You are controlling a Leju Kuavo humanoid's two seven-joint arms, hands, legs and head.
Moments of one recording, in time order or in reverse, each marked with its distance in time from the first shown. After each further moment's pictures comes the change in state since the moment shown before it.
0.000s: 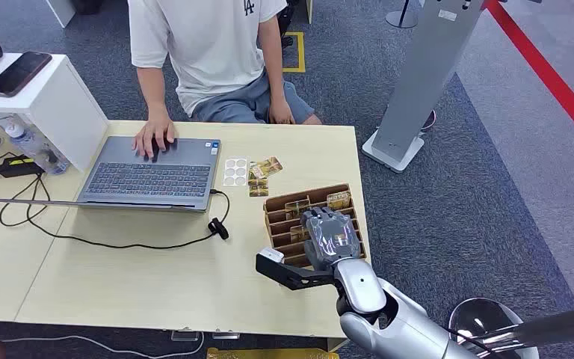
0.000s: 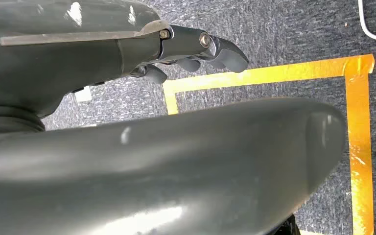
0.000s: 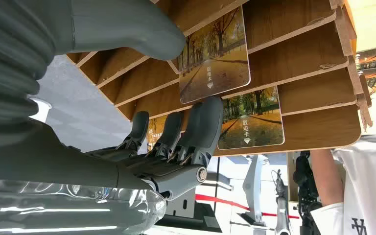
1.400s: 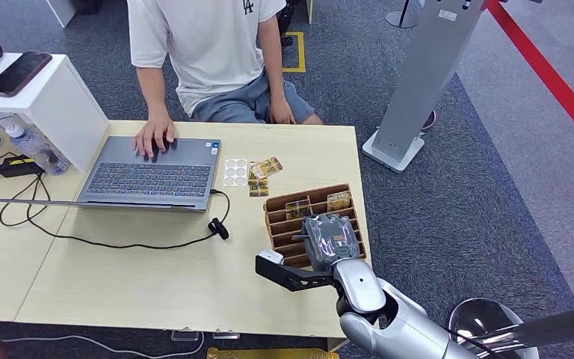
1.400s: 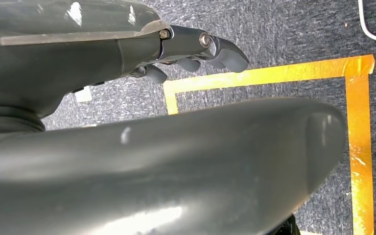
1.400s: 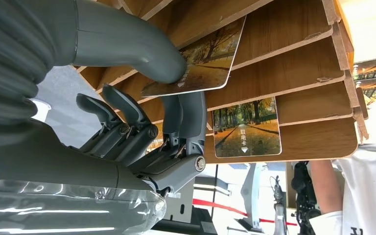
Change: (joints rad) left arm 0.000 0.000 -0.001 0.000 0.002 0.003 0.000; right arm 0.000 0.000 0.001 -0.003 -0.015 0.028 0.002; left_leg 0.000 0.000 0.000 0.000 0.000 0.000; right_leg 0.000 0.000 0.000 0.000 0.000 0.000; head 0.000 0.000
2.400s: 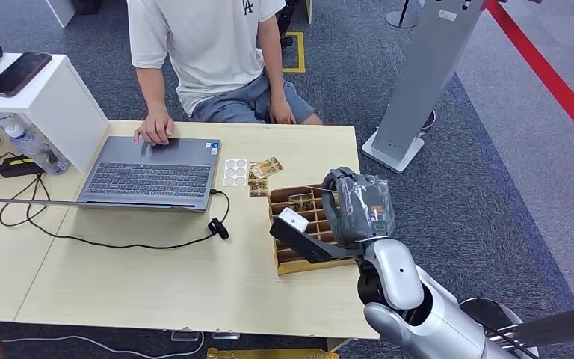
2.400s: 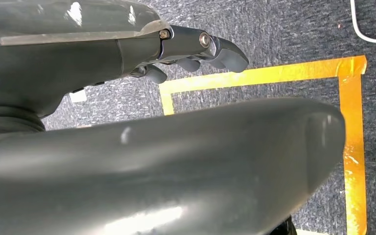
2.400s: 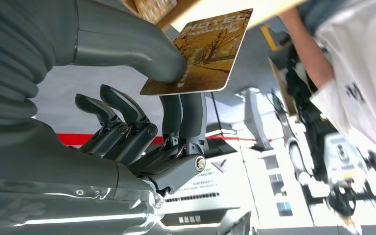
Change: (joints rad) left arm 0.004 0.000 -0.009 0.000 0.021 -0.003 -0.028; right arm -0.012 -0.083 -0.119 -0.318 0.072 -0.115 0.055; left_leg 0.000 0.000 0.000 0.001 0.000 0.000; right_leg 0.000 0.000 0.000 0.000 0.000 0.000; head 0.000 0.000
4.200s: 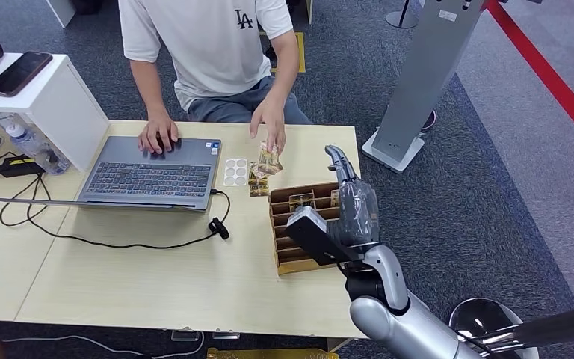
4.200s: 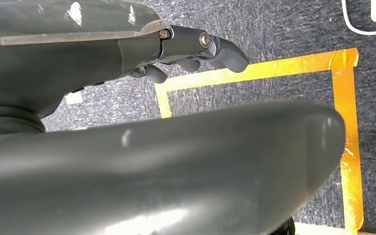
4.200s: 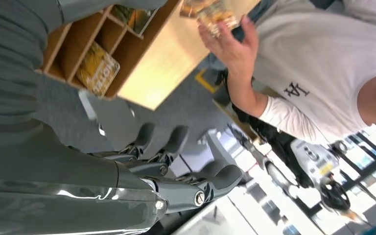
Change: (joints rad) left arm -0.005 -0.006 -0.007 0.000 -0.013 -0.013 -0.012; right arm 0.047 0.092 -0.019 0.210 -0.402 -0.432 -0.364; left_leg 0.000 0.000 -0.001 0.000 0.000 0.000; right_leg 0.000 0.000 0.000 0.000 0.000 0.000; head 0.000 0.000
